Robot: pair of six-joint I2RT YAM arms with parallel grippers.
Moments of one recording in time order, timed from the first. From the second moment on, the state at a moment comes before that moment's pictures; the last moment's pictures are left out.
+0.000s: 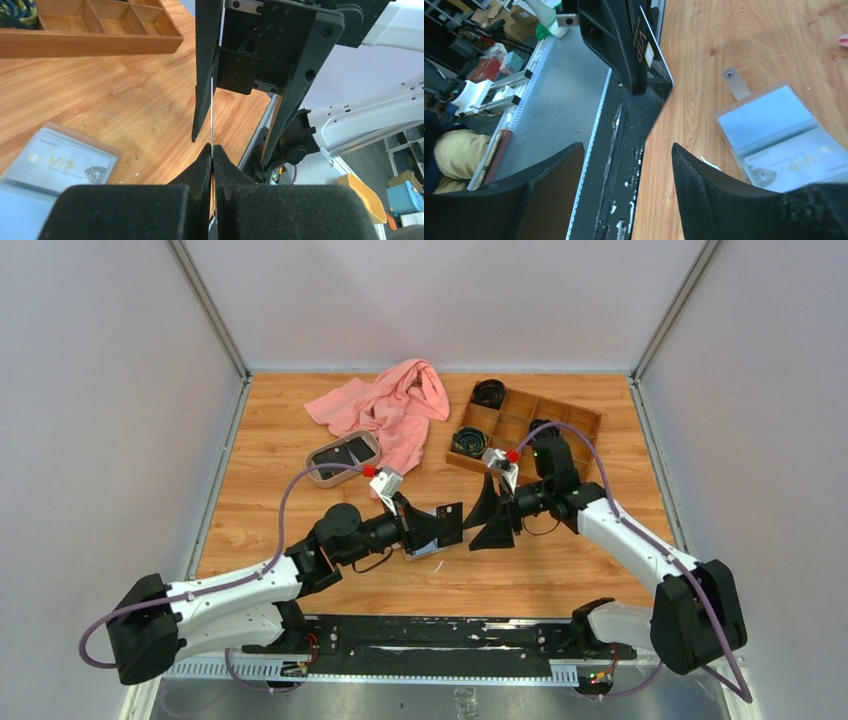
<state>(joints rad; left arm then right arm) -0.97 0.94 0.44 0.49 0.10 -0.61 0.39 1.21 0.75 -0.26 -1.40 -0.23</state>
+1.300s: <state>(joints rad) -0.83 0.55 0.42 0.22 0.14 -0.49 0.50 1.32 0.90 -0.64 -1.30 -0.63</state>
